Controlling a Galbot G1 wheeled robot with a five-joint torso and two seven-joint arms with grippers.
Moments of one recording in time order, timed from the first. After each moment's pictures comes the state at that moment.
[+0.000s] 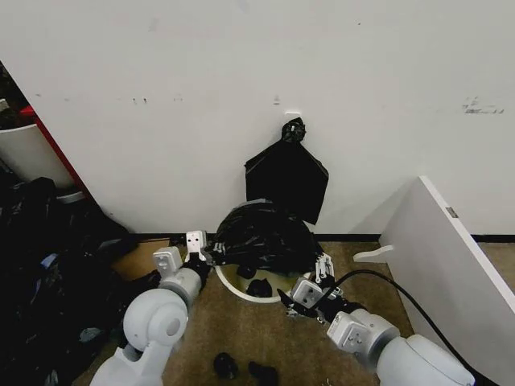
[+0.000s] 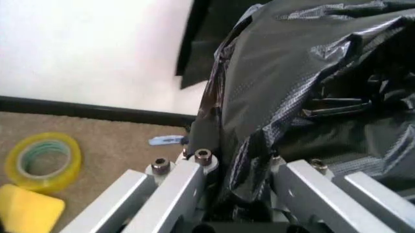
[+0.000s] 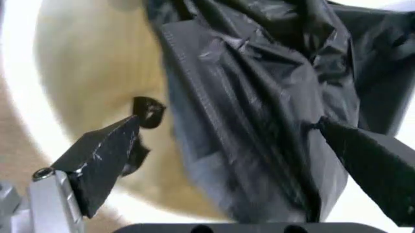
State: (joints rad) left arm 1.28 -1.31 -0.30 -2.23 -0.69 0.64 -0.33; right arm -1.26 0.73 -0.03 2.48 -0.19 -0.74 -0.07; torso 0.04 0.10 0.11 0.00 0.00
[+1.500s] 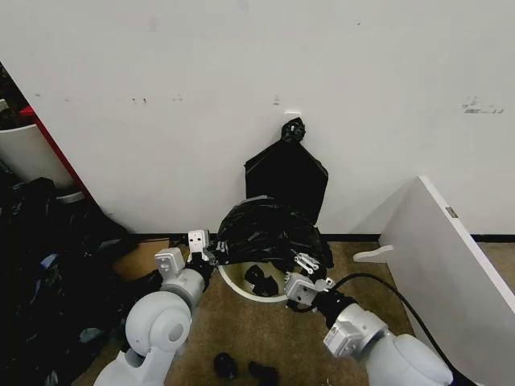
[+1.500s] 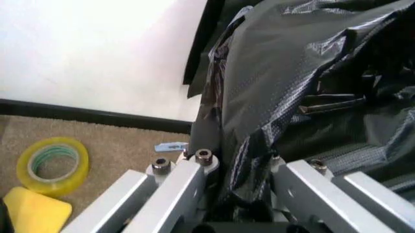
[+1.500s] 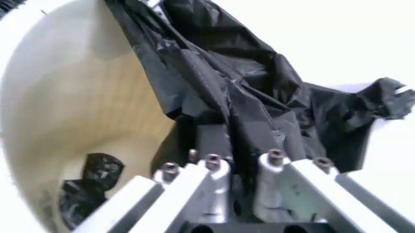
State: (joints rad) left arm 1.28 -1.31 -0.31 -2.25 -0.71 0.63 -0.36; right arm -1.28 0.76 -0.01 2.37 -0.32 -0.39 -0.03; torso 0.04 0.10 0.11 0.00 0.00
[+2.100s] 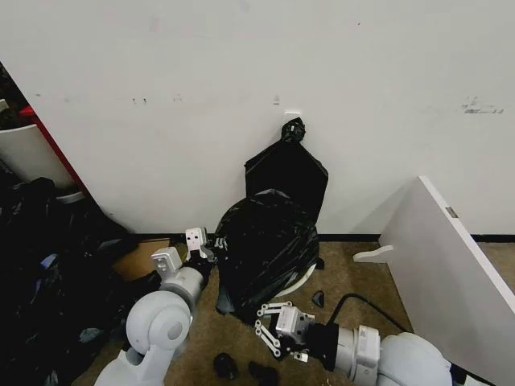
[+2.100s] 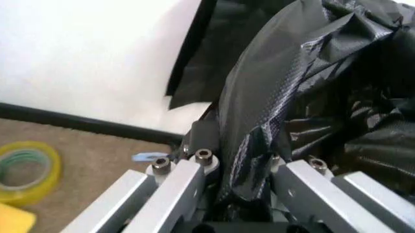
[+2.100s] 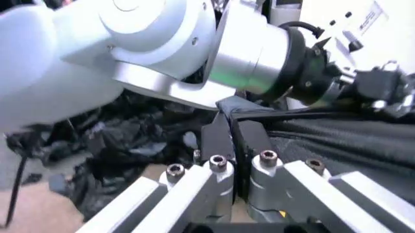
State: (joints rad) left arm 1.28 -1.32 -0.33 -2.25 -0.80 0.54 -0.37; right arm -1.34 0.75 0.00 2.36 0.44 -0.09 -0.42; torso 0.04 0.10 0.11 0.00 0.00
